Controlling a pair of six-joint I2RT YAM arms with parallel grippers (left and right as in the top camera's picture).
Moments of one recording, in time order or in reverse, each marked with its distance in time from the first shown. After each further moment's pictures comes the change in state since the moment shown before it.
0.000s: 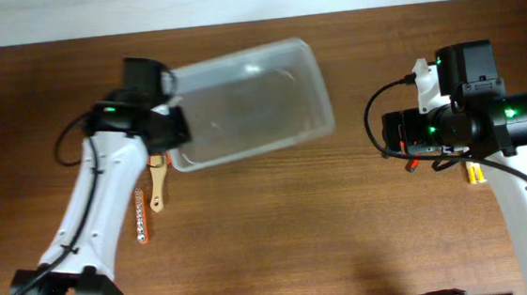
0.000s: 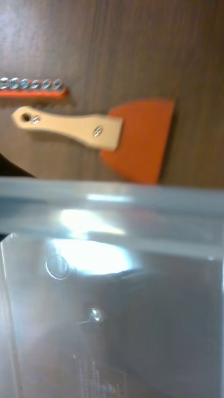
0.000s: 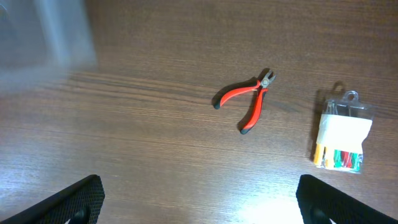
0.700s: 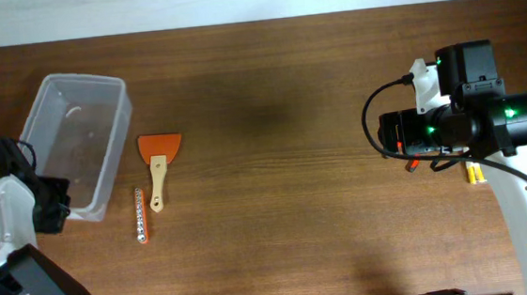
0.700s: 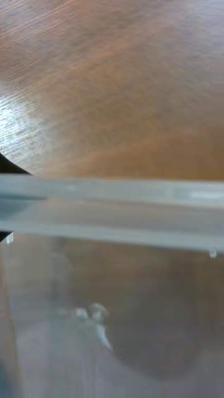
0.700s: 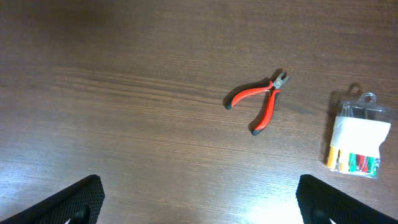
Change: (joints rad) left arm 0.708 0.045 -0.209 0.060 -0.040 -0.434; right arm 0.000 0.000 -0.001 0.000 -0.045 0.004
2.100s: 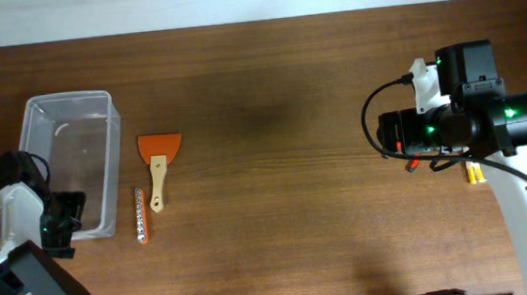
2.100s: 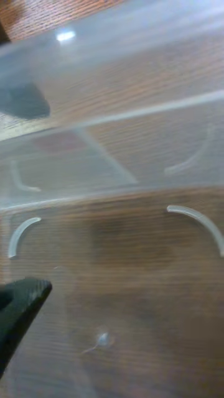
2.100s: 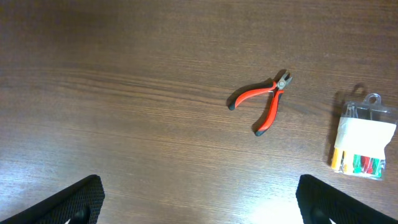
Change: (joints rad) left arm 0.027 0.010 -0.131 -0.014 -0.033 -0.132; right arm 0.000 0.000 0.000 0.003 -0.016 0.003
